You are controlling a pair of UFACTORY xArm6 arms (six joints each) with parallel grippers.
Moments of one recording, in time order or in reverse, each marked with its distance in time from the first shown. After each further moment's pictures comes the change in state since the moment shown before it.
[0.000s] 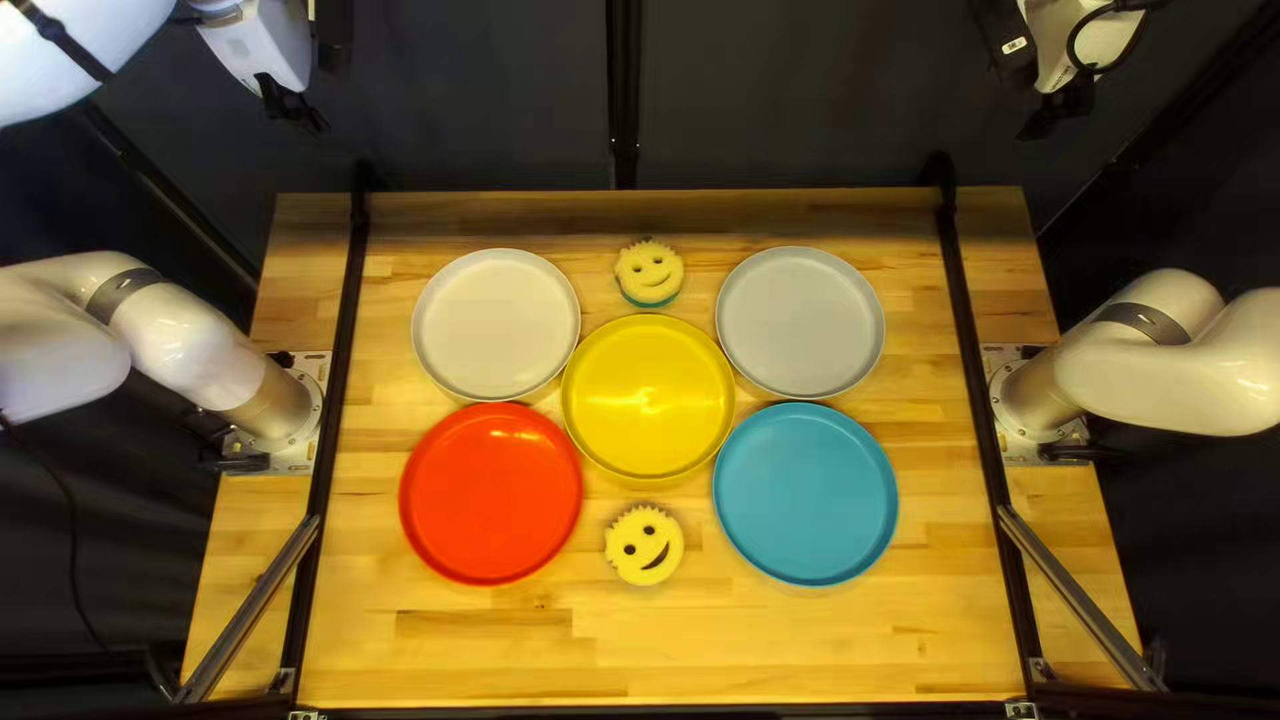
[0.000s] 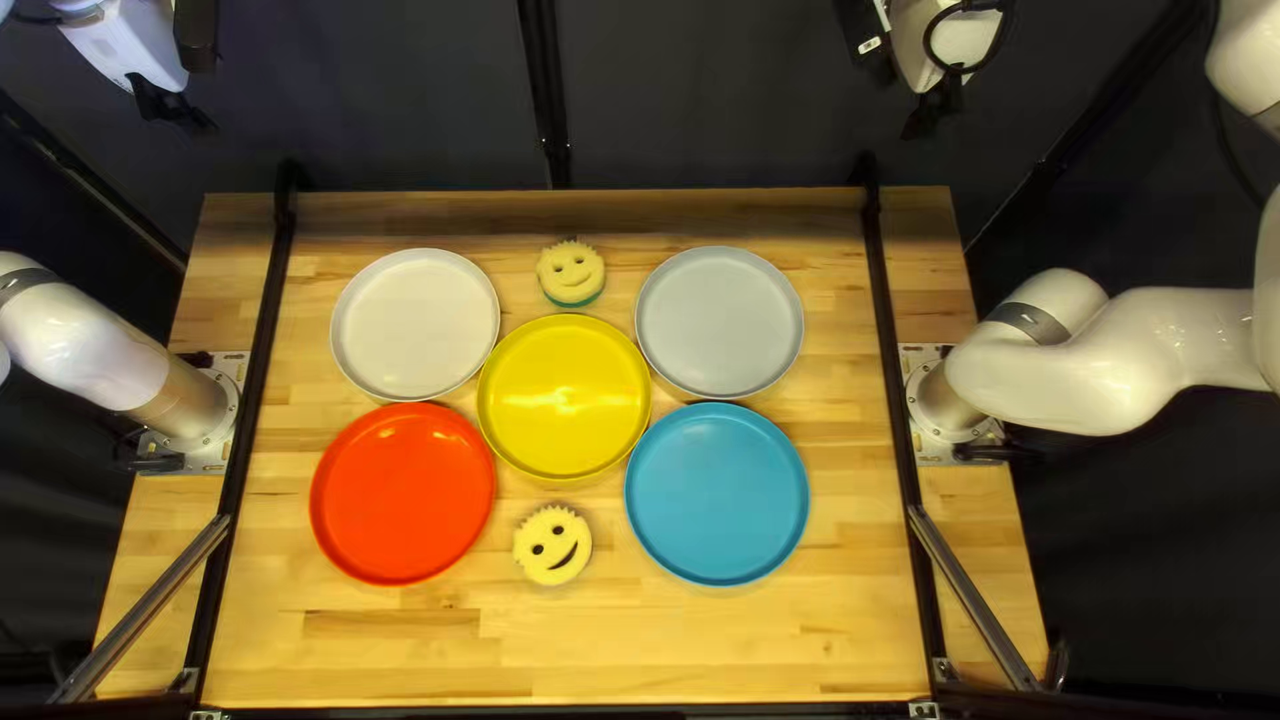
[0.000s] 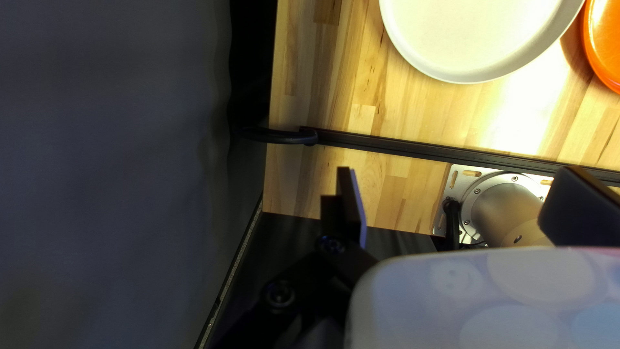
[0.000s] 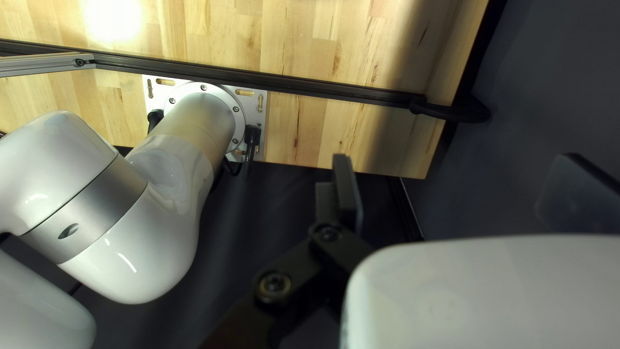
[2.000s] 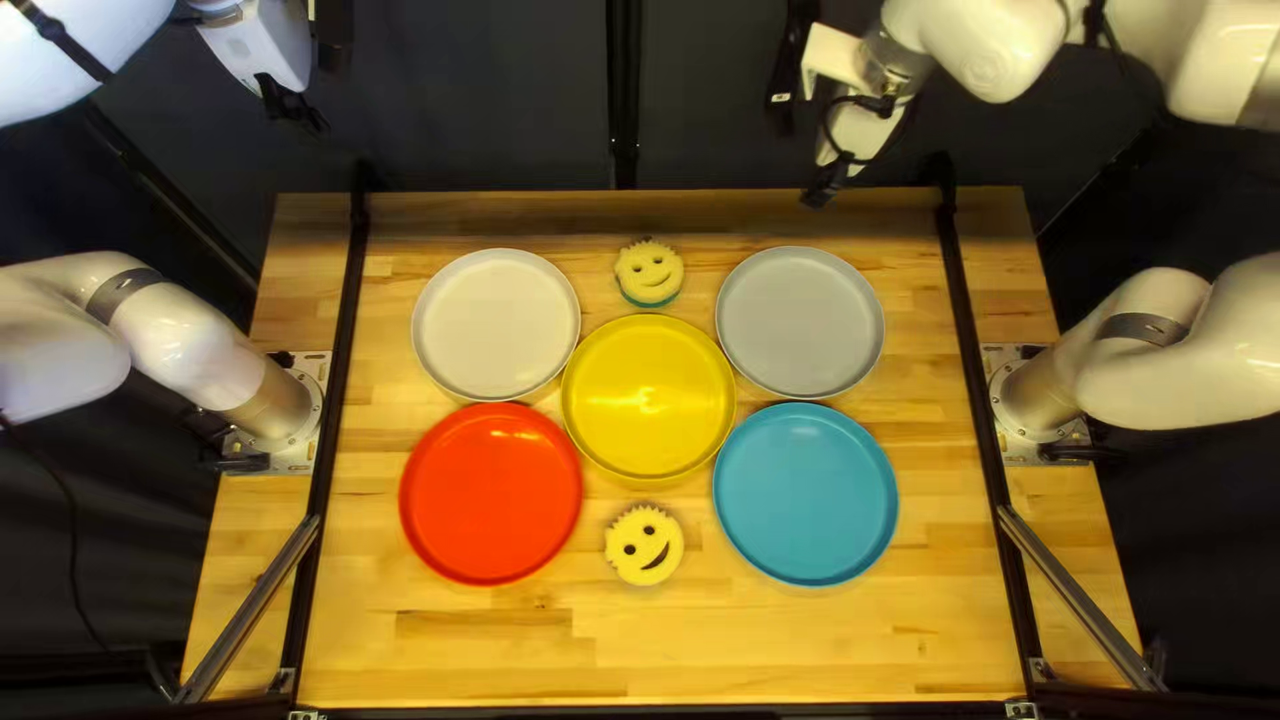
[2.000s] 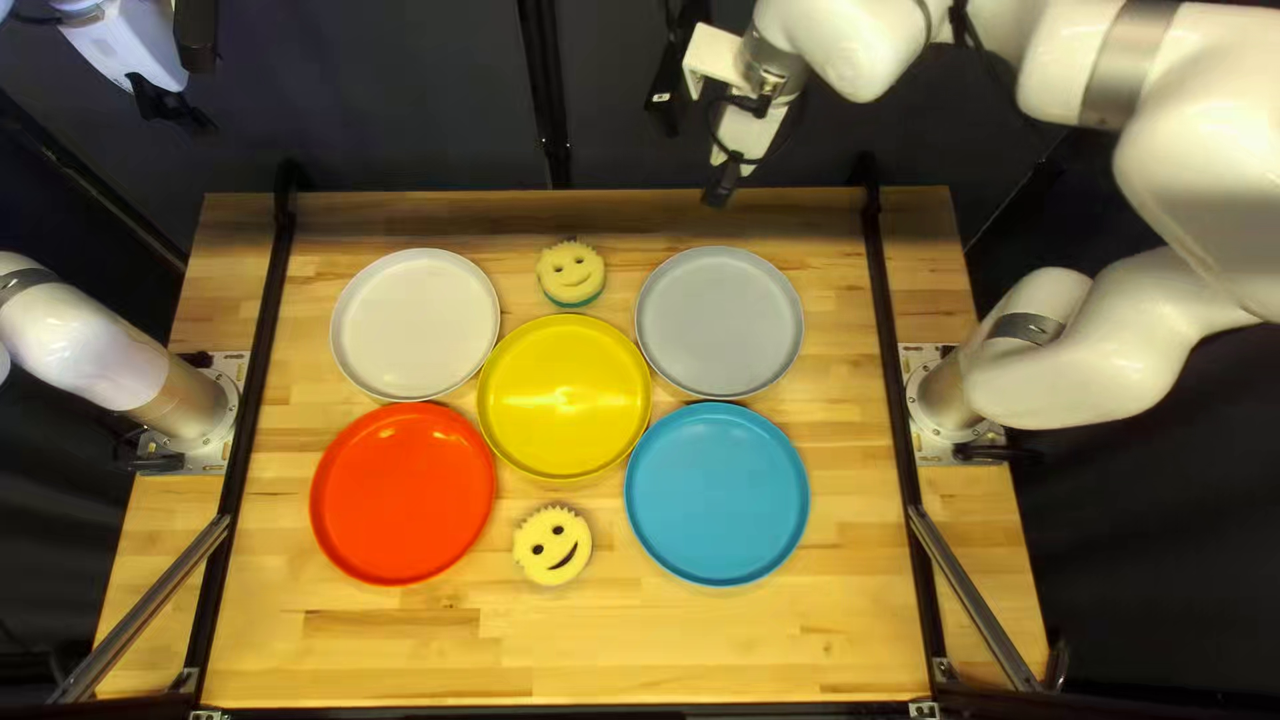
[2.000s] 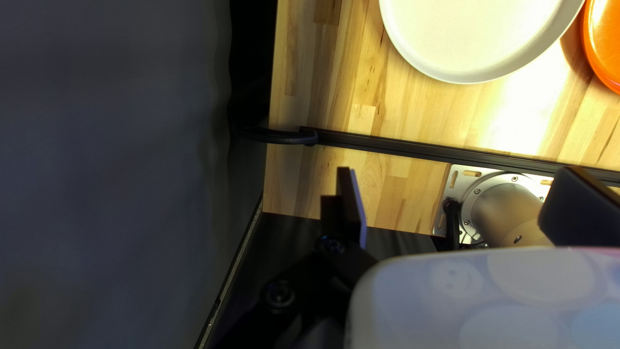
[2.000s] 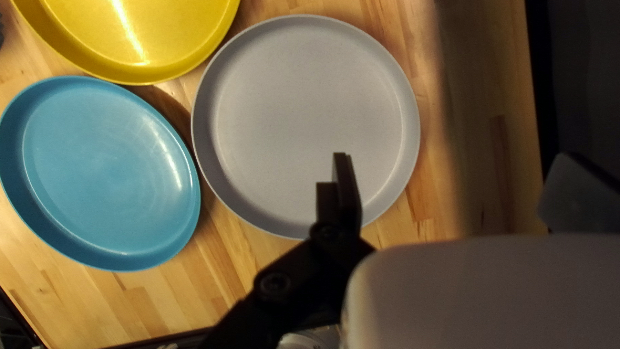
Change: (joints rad) left arm 0.000 0.000 0.000 0.000 0.000 0.000; right arm 0.301 0.390 0.220 0.197 -0.809 0.678
